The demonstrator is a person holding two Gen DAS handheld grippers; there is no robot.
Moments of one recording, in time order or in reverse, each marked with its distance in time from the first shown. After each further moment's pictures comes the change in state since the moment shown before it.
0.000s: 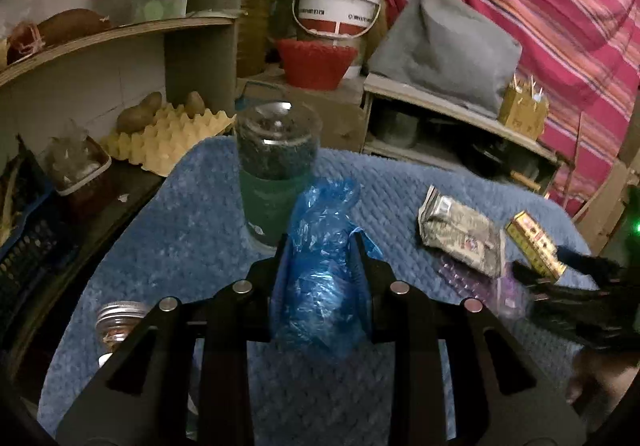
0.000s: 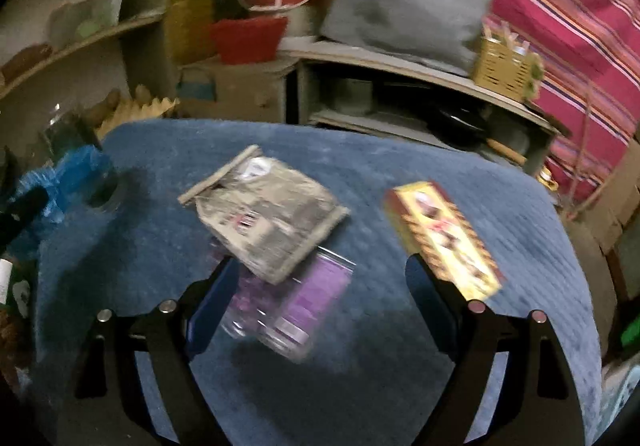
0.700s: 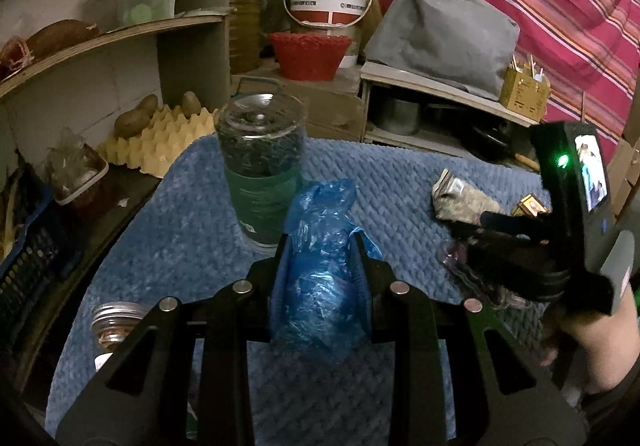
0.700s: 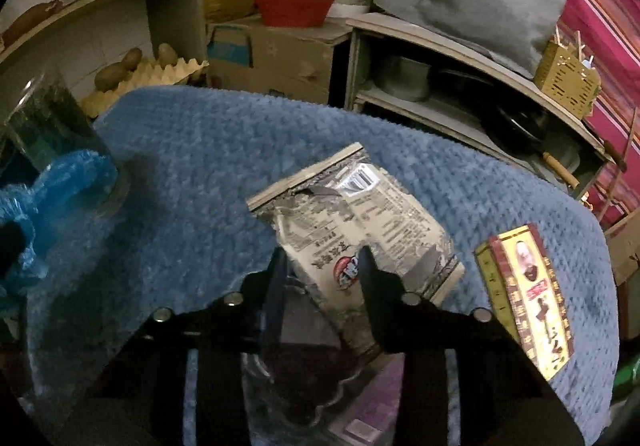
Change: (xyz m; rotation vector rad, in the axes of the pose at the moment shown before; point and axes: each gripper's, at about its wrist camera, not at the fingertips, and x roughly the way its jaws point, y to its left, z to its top) left arm 0.013 -0.014 -0.004 0.063 0.041 0.030; right arm 0.056 0.036 0.035 -0.091 0.101 0.080
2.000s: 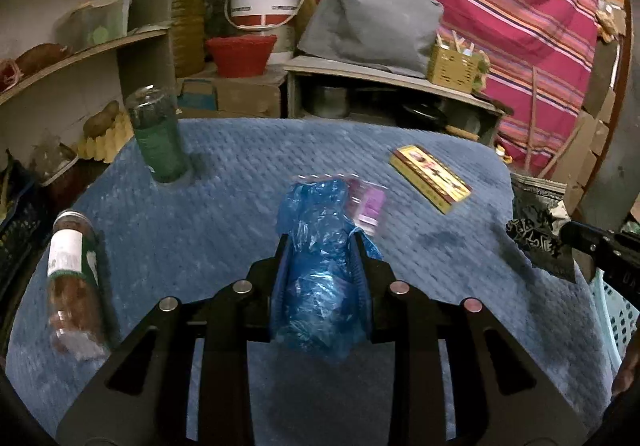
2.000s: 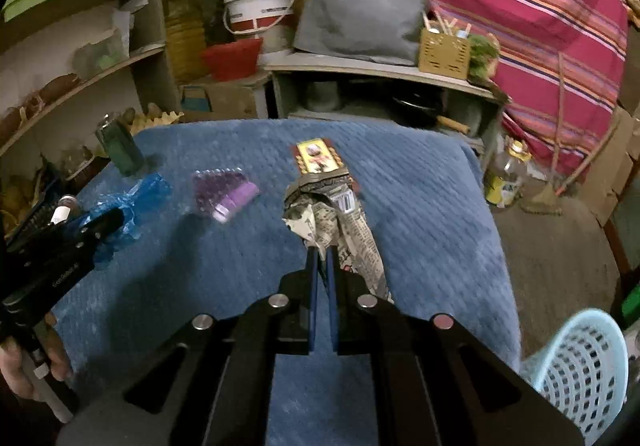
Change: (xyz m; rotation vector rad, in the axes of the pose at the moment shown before) left arm -0.090 -0.128 -0.066 0.076 0.004 -0.103; right arm -0.202 -0.151 -0.157 0.184 -0.146 -0.018
